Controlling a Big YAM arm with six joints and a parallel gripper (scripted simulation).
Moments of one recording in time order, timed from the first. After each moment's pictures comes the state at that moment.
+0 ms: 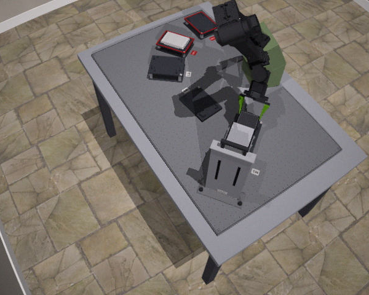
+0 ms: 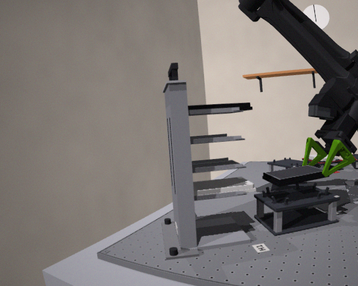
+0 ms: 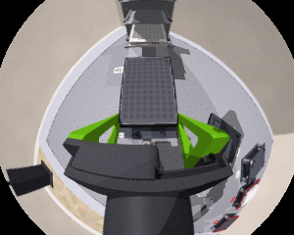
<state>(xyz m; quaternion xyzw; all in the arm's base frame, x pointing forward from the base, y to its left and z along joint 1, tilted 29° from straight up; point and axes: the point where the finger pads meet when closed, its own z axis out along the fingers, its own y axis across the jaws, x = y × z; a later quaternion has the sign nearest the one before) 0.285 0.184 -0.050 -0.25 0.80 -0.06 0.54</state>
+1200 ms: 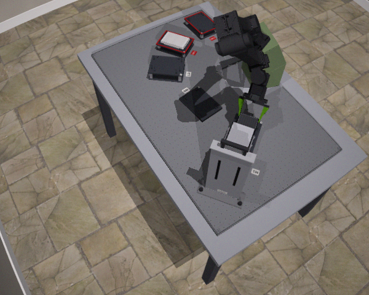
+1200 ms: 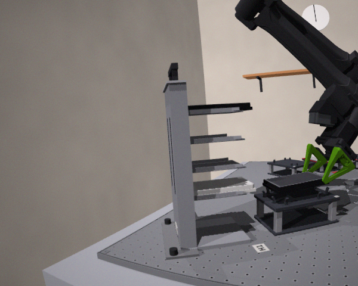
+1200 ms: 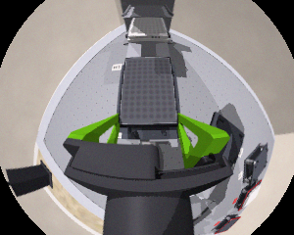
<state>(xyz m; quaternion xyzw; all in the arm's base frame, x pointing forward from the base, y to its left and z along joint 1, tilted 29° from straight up) 0.292 0.180 -0.064 -0.25 0.80 -0.06 0.54</state>
